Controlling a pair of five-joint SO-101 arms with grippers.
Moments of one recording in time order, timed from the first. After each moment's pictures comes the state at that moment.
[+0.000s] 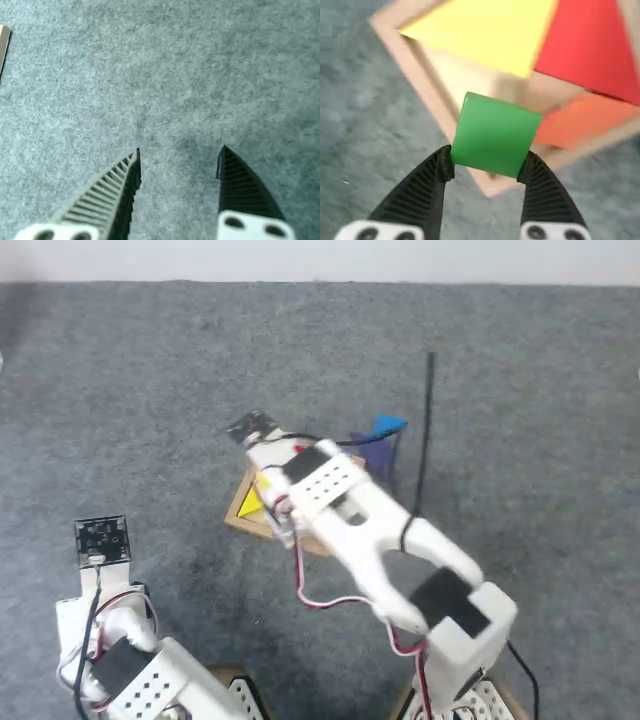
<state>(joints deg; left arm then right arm) -54.0 -103.1 97.1 72.0 -31.1 -46.1 12.9 9.1 68.5 0.8</state>
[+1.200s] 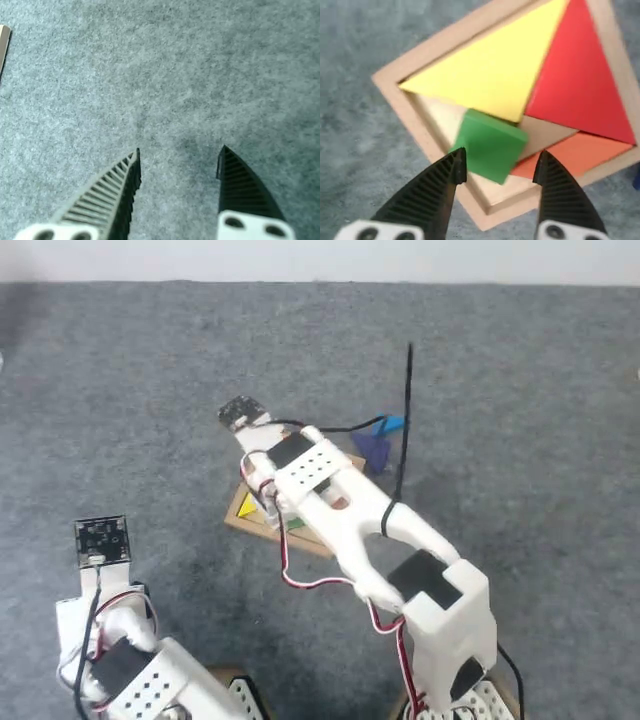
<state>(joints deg) -54.0 -103.1 97.1 72.0 -31.1 -44.7 22.2 -2.8 68.9 -0.9</state>
